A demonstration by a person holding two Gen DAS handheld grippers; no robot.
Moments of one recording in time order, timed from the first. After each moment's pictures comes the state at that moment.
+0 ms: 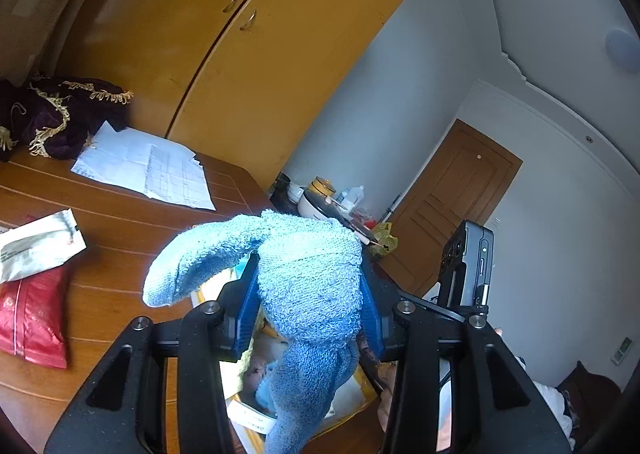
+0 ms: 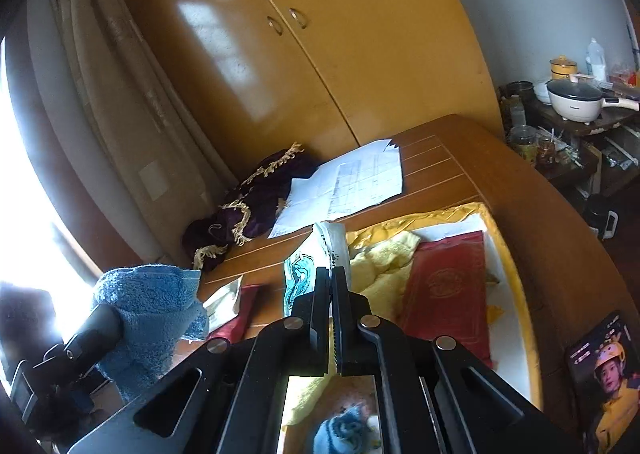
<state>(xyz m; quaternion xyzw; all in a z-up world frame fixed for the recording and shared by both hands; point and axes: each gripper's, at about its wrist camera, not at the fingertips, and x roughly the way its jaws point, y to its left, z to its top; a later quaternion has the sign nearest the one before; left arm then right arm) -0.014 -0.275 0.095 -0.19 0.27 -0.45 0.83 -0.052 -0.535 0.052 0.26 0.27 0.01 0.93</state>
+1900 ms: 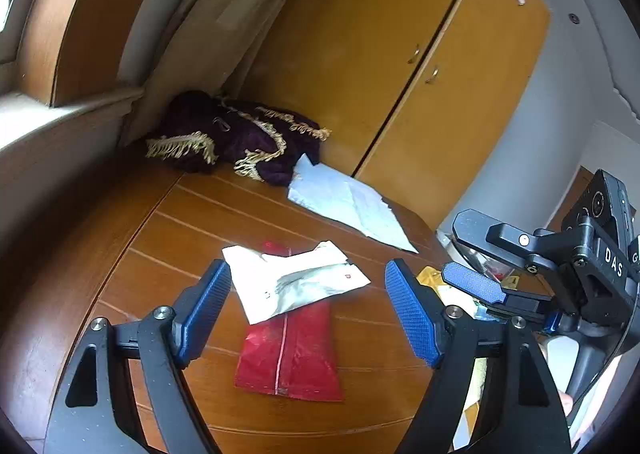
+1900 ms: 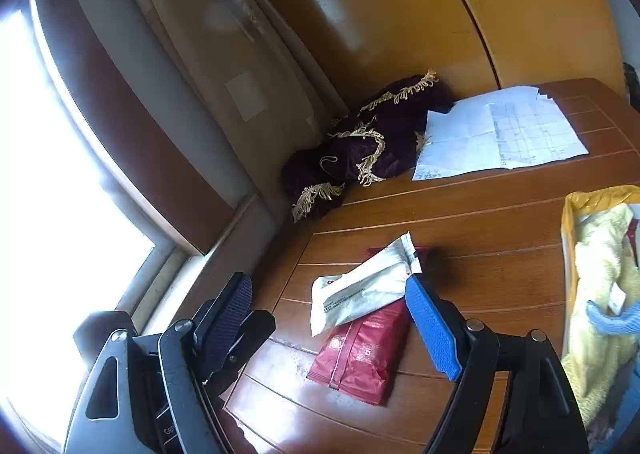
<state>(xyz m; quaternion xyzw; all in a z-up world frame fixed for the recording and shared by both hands) 0.044 -0.131 0.012 -0.21 0.27 -0.19 0.92 0.048 -0.355 0.050 0.24 0.34 0.18 0.89</state>
